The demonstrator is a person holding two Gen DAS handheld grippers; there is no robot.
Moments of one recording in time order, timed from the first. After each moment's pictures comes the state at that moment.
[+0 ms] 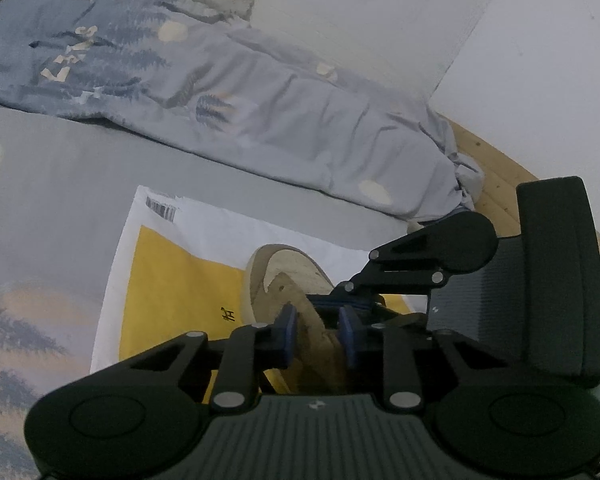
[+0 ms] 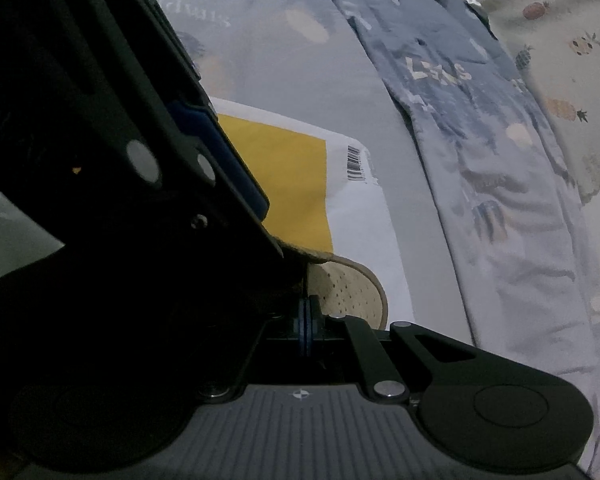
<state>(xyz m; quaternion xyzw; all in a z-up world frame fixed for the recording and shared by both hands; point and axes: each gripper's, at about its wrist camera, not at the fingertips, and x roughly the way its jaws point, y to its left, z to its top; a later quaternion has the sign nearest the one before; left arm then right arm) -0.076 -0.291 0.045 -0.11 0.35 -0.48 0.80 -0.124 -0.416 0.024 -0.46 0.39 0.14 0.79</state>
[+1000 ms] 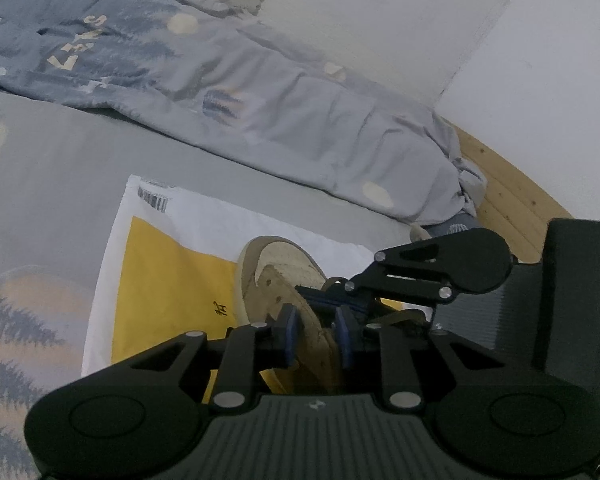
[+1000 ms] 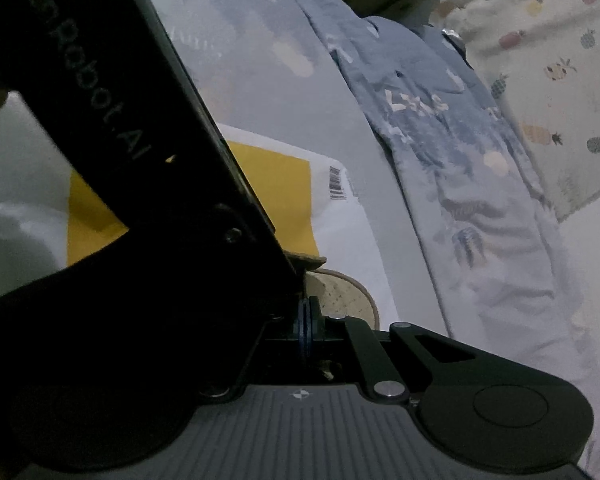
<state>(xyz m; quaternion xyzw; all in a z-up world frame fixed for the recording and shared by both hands) -0.080 -0.289 0.043 -0.12 0.36 -0.47 0.80 -0.128 -0.405 0.020 -0.46 0.33 0.12 0.81</state>
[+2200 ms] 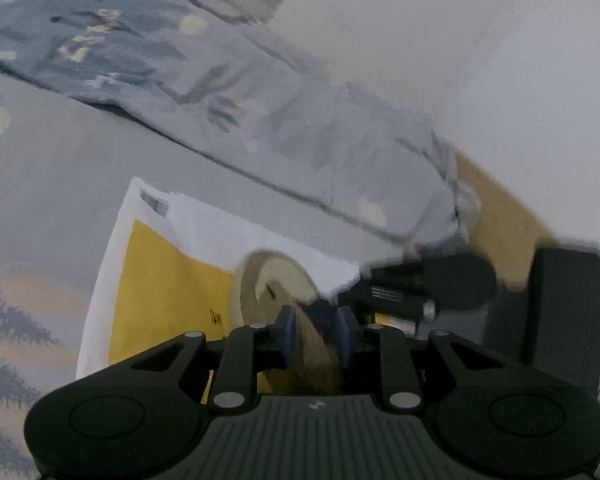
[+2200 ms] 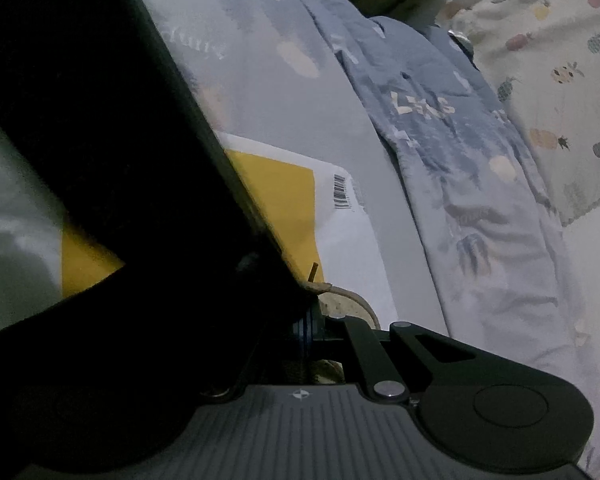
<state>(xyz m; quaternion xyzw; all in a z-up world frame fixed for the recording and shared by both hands) -0.065 -0.275 0.041 -0.20 0.35 -0.45 0.80 -0.126 -0.401 0.017 -0.46 0.33 0.13 0.82</state>
